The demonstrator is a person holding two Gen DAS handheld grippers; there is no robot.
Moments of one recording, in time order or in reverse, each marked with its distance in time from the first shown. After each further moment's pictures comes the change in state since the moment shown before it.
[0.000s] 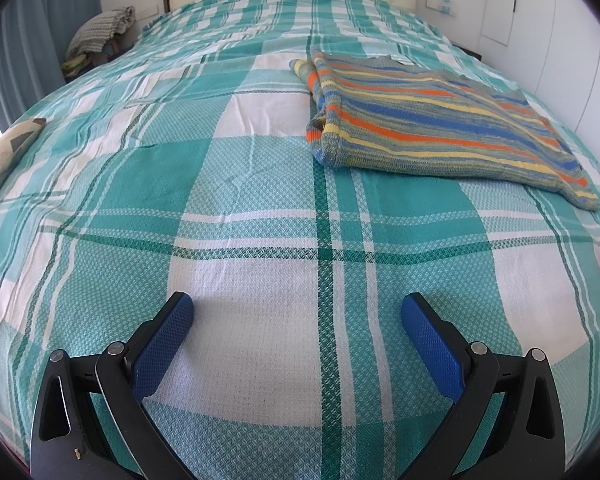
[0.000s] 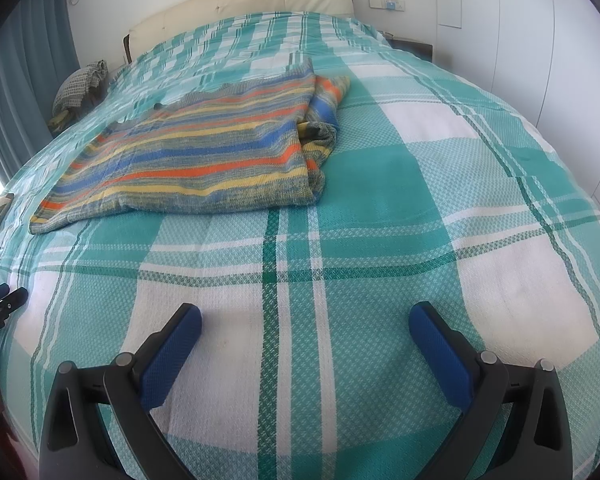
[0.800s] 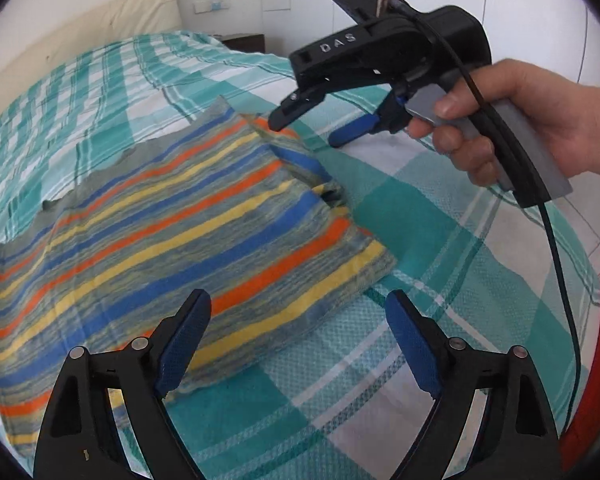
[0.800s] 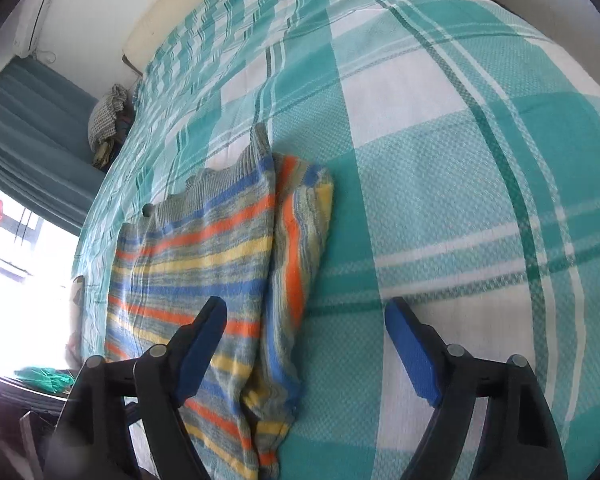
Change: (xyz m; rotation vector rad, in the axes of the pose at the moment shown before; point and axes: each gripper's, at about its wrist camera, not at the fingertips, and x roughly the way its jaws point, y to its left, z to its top) left arm 0.018 -0.289 0.086 0.575 -0.024 -0.443; right arm 0.133 -0.099 0.216 0.222 0.304 0.414
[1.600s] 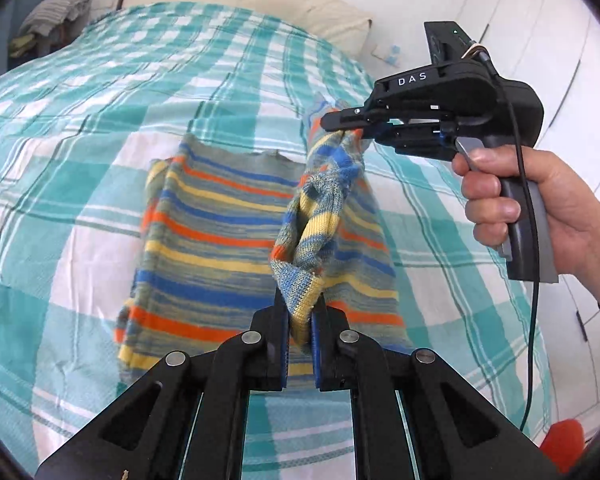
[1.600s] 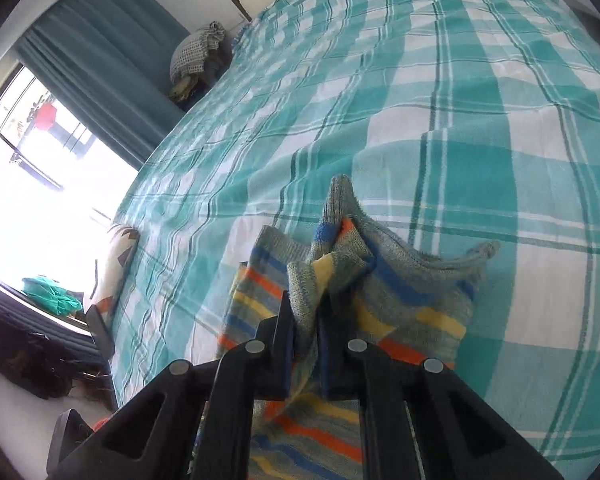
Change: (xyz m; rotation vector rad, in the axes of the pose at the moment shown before) left arm -0.125 0.192 -0.094 -0.669 -0.169 0.134; right arm 0.116 0.279 0.033 -0.336 0.083 0.138
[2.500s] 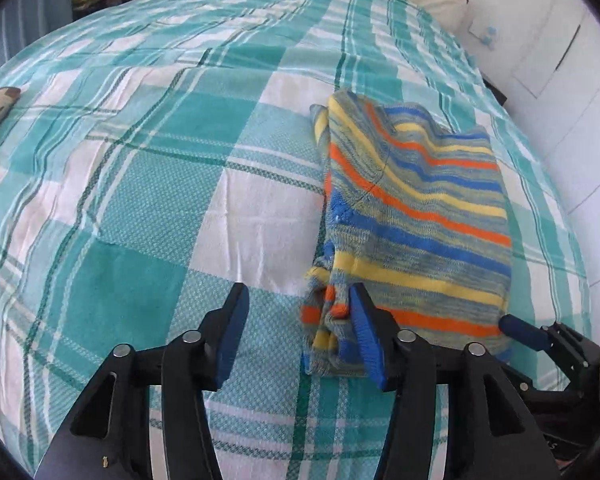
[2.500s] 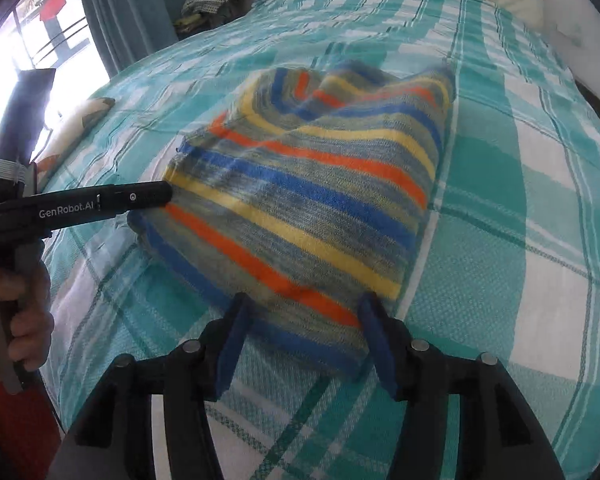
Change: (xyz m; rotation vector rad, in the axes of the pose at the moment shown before) left arm -0.003 0.084 -0.003 -0.113 0.134 0.254; right arm 0.003 0.054 -0.207 -0.236 0.011 -0.310
